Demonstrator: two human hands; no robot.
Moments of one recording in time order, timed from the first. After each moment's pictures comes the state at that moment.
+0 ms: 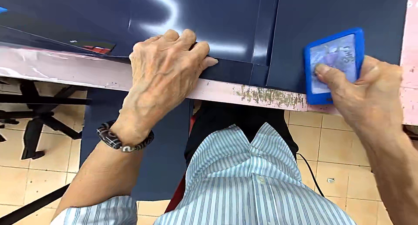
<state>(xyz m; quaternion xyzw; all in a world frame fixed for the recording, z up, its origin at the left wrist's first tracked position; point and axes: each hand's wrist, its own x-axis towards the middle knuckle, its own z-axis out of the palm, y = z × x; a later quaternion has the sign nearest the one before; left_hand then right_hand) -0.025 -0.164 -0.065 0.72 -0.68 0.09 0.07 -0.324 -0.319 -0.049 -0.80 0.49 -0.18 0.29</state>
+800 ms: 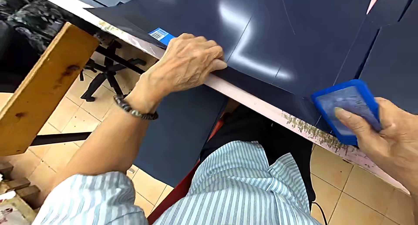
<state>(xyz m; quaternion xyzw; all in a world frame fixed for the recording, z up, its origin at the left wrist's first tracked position) 0.050 -0.099 -0.048 0.73 -0.67 0.04 0.08 -0.294 -0.346 -0.059 -0.95 0.19 -0.14 0.21</state>
